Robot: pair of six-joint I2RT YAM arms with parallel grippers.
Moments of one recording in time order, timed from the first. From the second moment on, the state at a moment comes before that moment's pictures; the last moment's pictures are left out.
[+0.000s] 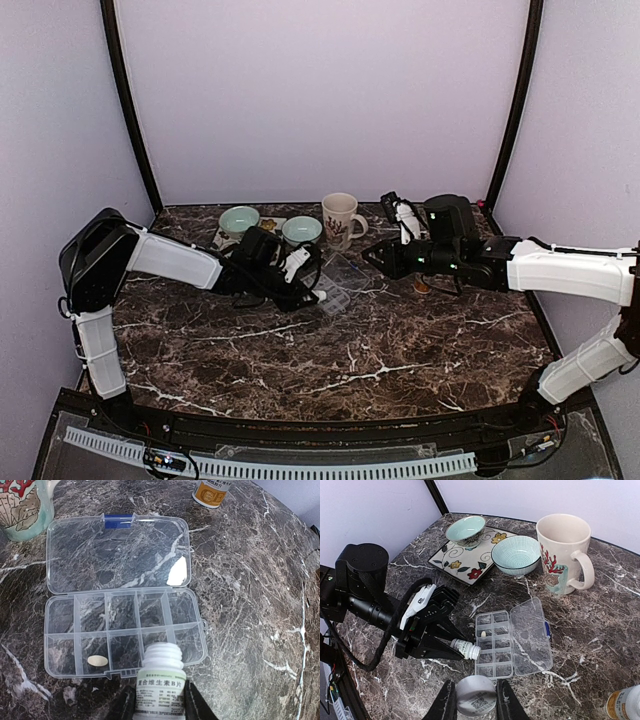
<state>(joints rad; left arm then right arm) -0.72 1.92 1.08 0.07 0.35 0.07 0.78 1.36 0.92 -0.02 -0.11 0.29</state>
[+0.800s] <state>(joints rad) -0.73 1.92 1.10 0.02 0.33 0.09 0.78 1.36 0.92 -0.03 -0.11 0.29</state>
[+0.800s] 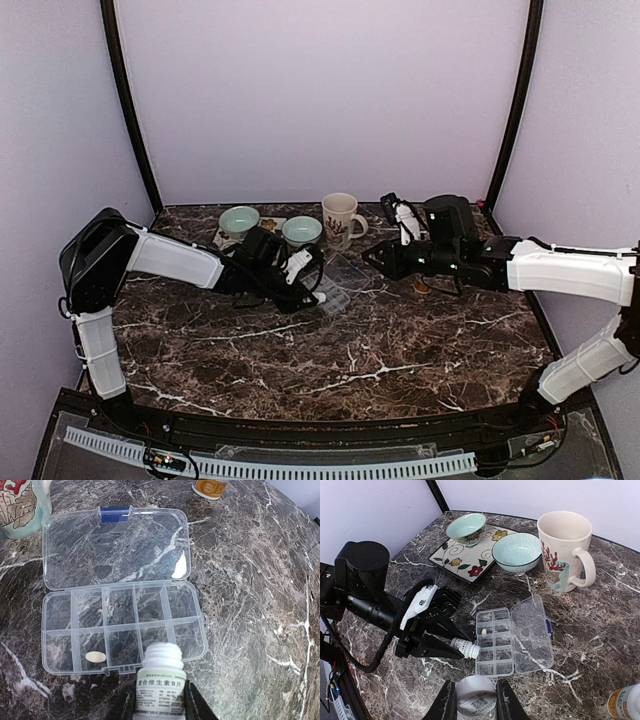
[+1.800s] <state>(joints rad) -0.73 1.92 1.13 -0.04 0.31 0.12 0.78 1.37 0.92 -0.03 -0.12 0.29</state>
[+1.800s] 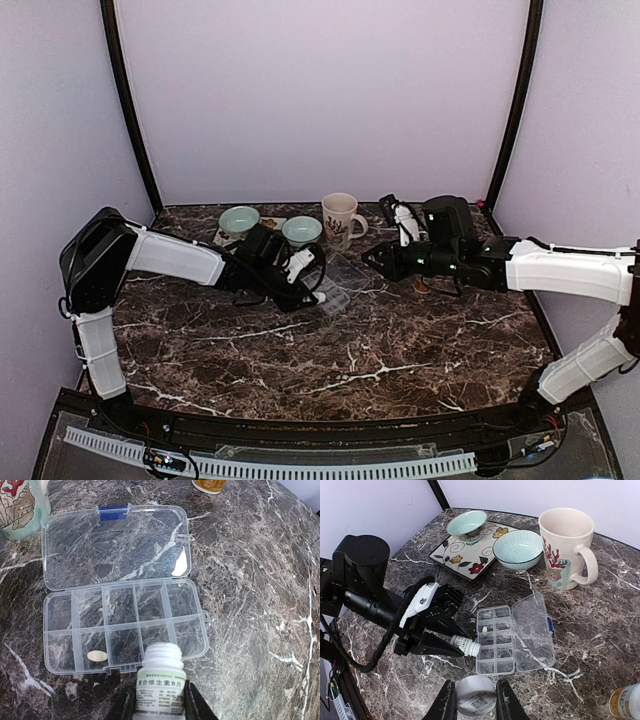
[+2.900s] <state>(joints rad) -0.75 1.92 1.18 -0.10 0.28 0.15 0.78 1.38 0.92 -0.03 -0.13 0.29</state>
